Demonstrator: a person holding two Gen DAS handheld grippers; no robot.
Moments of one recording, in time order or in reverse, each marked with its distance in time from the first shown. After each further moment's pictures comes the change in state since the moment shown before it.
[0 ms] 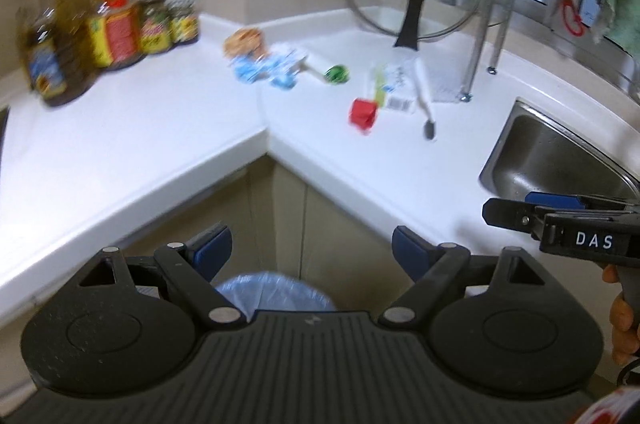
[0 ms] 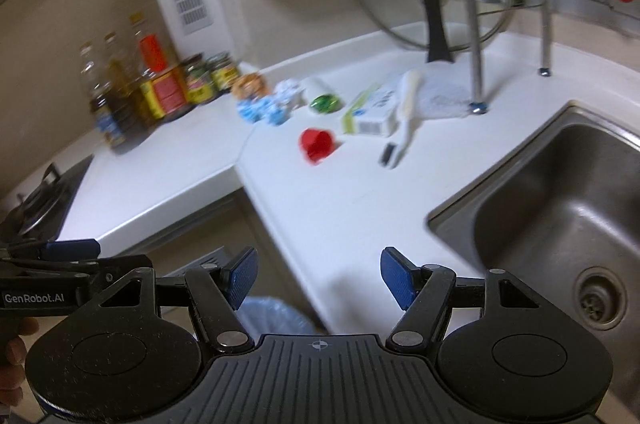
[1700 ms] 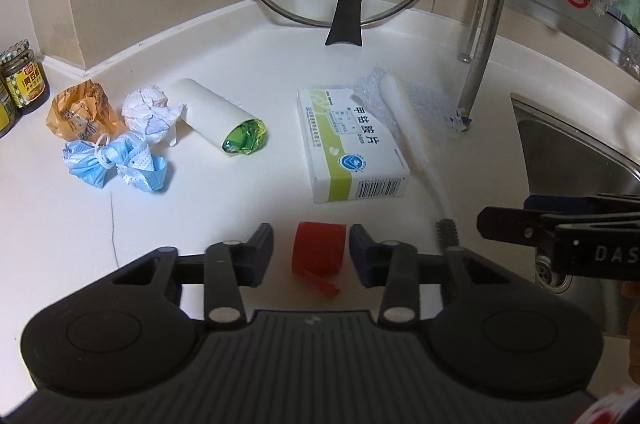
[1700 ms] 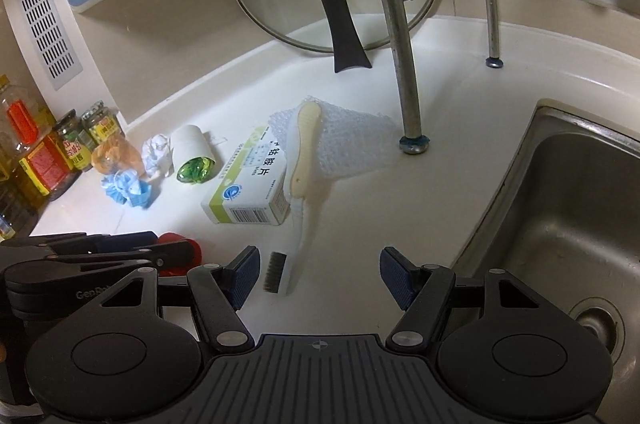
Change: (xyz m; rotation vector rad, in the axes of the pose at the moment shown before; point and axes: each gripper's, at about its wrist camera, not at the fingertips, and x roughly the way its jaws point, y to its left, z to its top) left arm 0.208 -0.026 0.115 0.188 0.049 -0.226; right arm 0.124 -0.074 0.081 0.176 0.012 -0.183
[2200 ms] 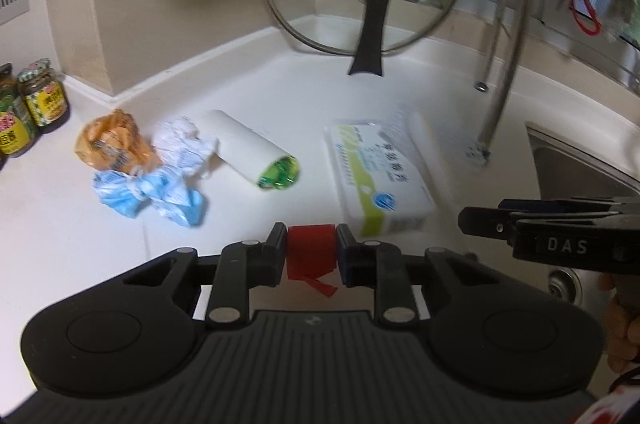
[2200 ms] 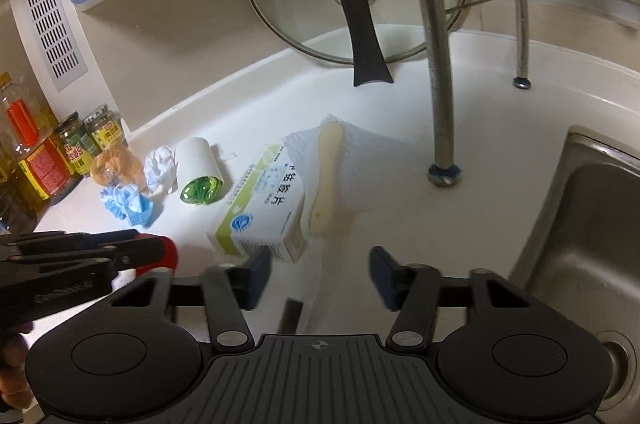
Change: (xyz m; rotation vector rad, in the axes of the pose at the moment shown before) left arm -0.009 0.020 0.016 -0.022 -0.059 0.049; right arm 0.034 0.011 0.018 -0.035 -0.031 0.020
